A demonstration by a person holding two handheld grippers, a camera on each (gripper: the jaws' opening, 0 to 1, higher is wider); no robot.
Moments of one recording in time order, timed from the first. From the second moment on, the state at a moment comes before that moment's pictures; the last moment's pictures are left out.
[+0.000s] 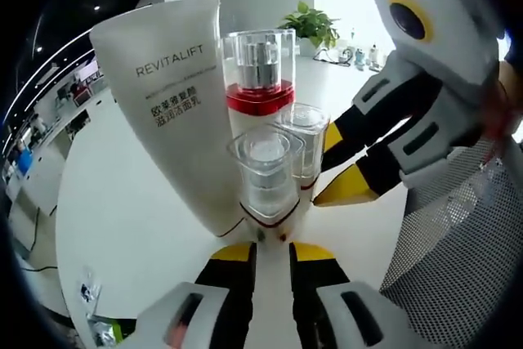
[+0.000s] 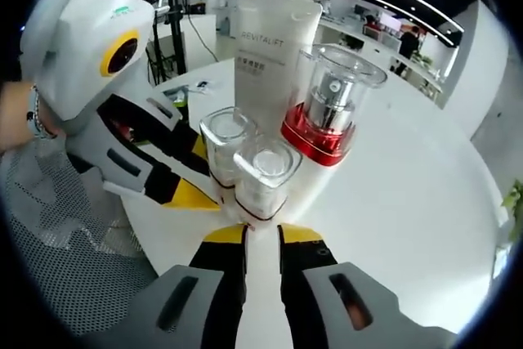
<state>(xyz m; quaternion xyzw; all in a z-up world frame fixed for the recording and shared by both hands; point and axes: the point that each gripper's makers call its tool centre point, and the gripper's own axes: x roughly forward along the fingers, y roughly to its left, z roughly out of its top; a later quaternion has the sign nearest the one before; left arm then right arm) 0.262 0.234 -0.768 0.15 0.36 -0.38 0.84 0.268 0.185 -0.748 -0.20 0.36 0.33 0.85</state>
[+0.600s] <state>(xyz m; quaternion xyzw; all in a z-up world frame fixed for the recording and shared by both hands) 0.261 0.233 -0.767 0.16 0.36 -0.39 0.83 0.265 0.189 -0.750 -0.21 0.36 0.34 0.84</state>
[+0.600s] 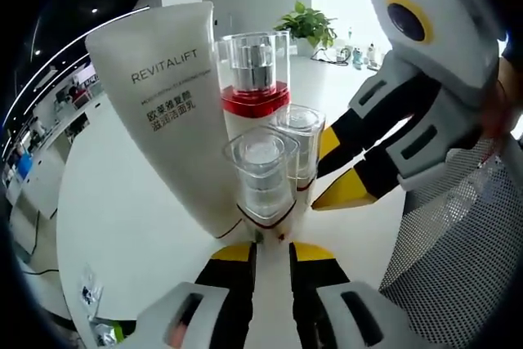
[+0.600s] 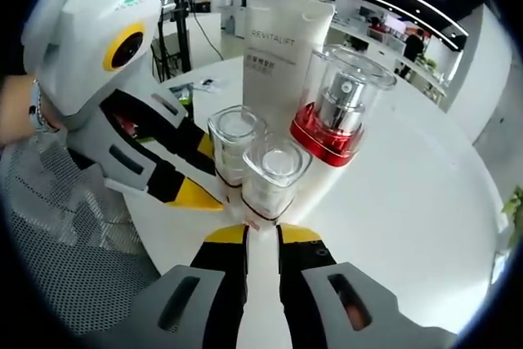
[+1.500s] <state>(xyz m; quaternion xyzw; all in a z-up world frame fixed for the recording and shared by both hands) 0.290 0.317 -0.721 0.19 0.31 -0.25 0.90 0.240 0.202 -0.759 -0.30 0.35 0.39 0.79</state>
